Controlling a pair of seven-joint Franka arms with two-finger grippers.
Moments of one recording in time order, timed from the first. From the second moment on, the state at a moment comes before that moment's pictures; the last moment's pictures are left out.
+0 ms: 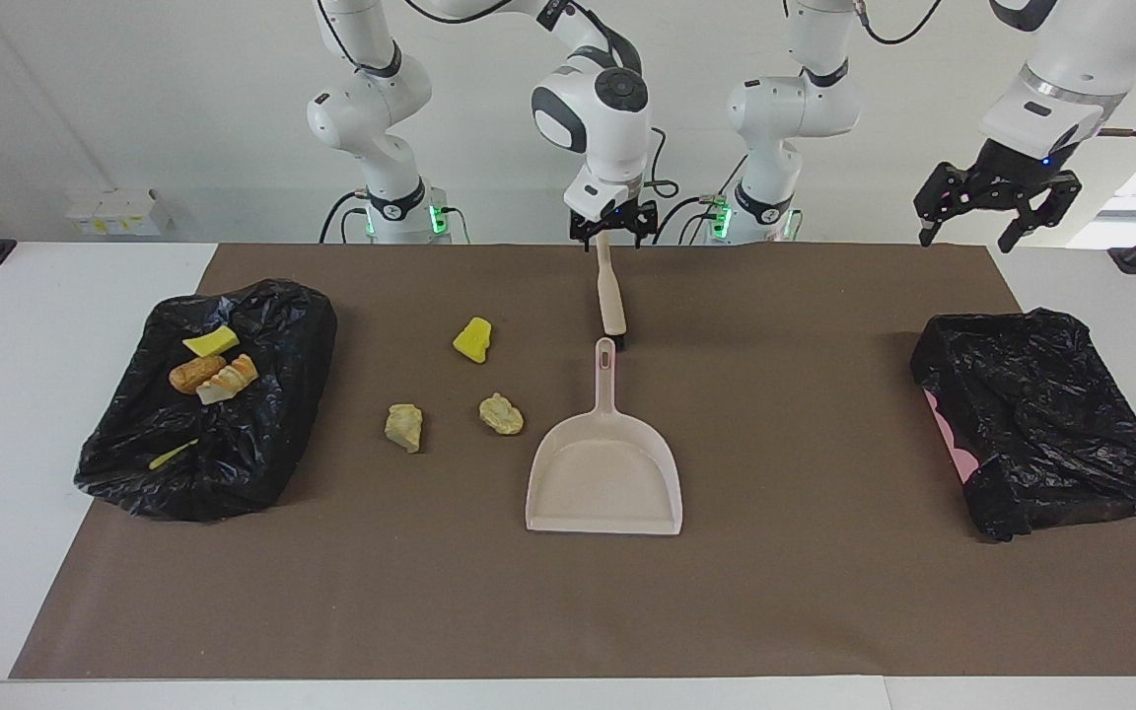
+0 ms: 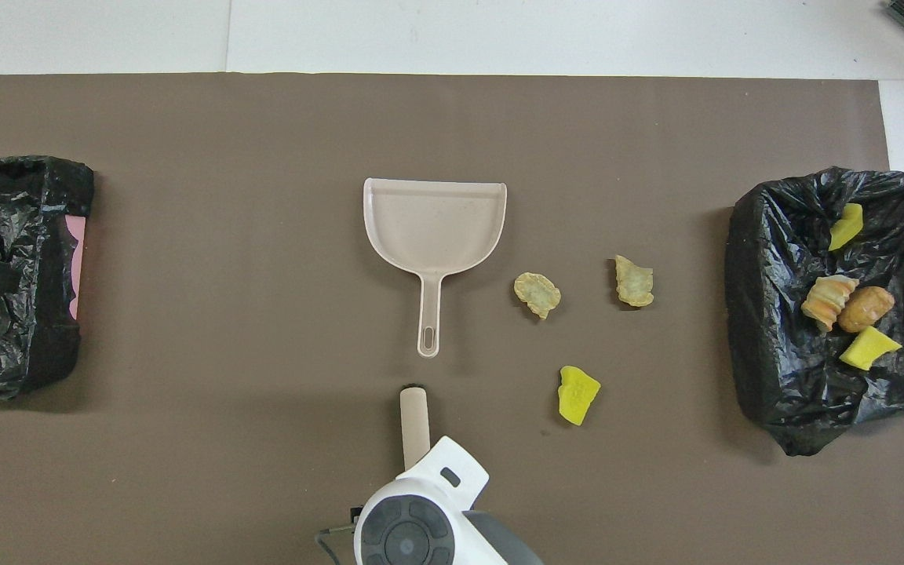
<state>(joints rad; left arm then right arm) -0.07 -0.09 0.05 -1.60 0.02 1.56 0.18 0.85 0.01 0.11 -2.18 0.18 2.12 0.83</state>
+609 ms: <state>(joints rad) -0.07 -0.09 0.03 -1.60 0.02 1.56 0.18 0.90 0.01 0.11 -2.29 0.25 2.20 0.85</state>
